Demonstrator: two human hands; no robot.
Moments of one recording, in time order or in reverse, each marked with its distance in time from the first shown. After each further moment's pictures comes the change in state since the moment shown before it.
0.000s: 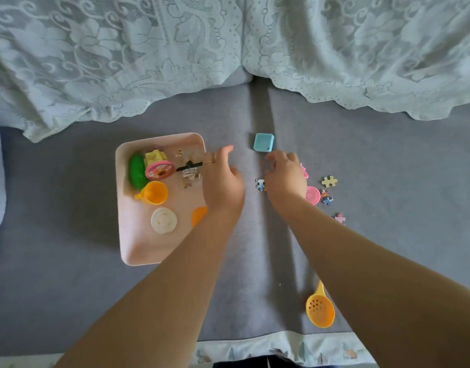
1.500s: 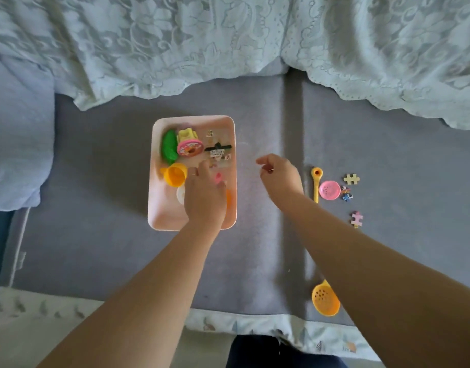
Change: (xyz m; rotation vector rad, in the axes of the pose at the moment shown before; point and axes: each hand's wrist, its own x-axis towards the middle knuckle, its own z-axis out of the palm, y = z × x) left_hand -0.042 -0.064 -0.056 0.278 0.015 -0.172; right_hand -0.046 -0.029 0.010 0.173 -0.266 -0.117
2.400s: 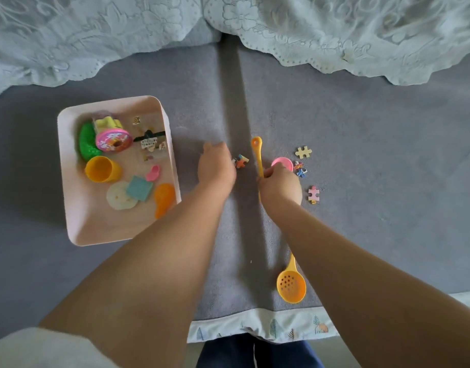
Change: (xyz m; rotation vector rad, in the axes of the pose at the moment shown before) left_hand 0.016 0.104 0.115 0.098 -0.393 0.120; right_hand -0.005 0.108 -0.026 -0.108 0.159 0.442
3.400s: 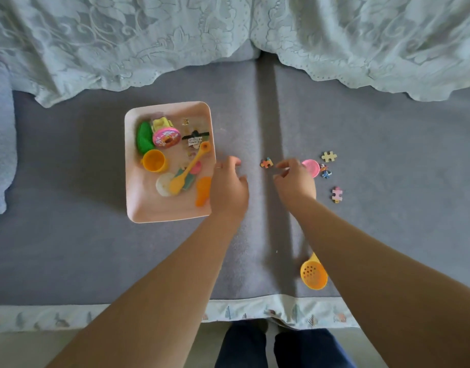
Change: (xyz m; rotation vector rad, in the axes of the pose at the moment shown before) left_hand -0.092 -0.056 -0.049 -0.350 0.214 0.107; right_hand -0.043 -0.029 -0.002 0.099 -0.015 -0.180
